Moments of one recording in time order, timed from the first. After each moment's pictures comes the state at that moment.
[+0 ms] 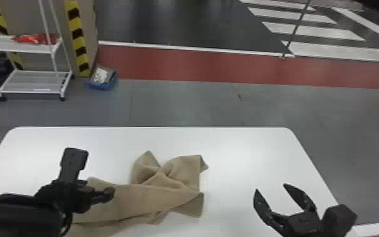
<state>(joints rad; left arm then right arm) -0.08 0.02 -0.07 -1.45 -0.22 0.75 -0.34 0.46 0.00 -0.35 -1.75 -0.07 -0.06 0.48</state>
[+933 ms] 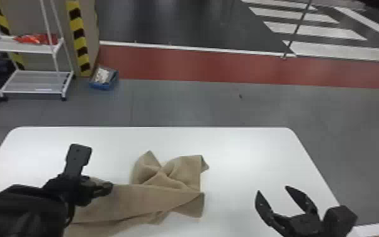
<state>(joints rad) -0.18 0.02 -0.07 -1.25 -0.22 0.65 -0.31 0.45 0.00 -0.36 -1.71 -0.07 -0.06 0.48</state>
